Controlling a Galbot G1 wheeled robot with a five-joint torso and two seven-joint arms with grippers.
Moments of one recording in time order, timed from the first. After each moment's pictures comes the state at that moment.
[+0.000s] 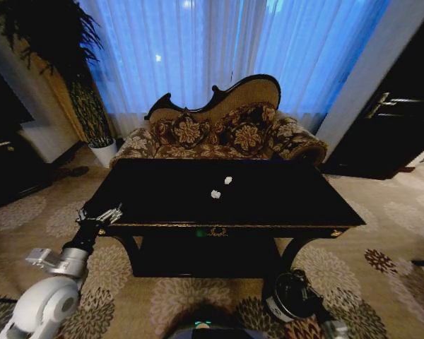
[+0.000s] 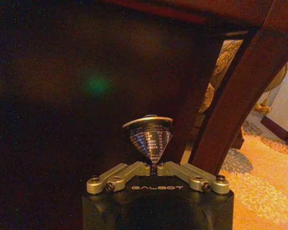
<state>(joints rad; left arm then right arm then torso) 1.72 -0.99 -0.90 -2.29 -0.78 -0.04 -0.06 -1.45 1.19 0.75 0.98 0.21 0.70 -0.35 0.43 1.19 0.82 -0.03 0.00</state>
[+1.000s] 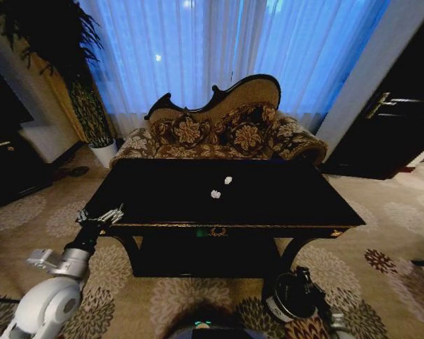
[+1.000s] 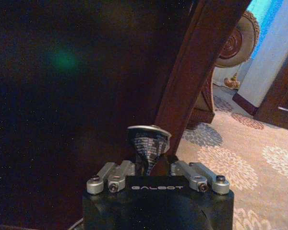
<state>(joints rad) 1.71 -1.00 -0.88 -2.29 -0.78 -0.04 -0.07 -1.27 1.14 0.78 0.67 0.20 0.72 -0.35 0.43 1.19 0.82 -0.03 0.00</state>
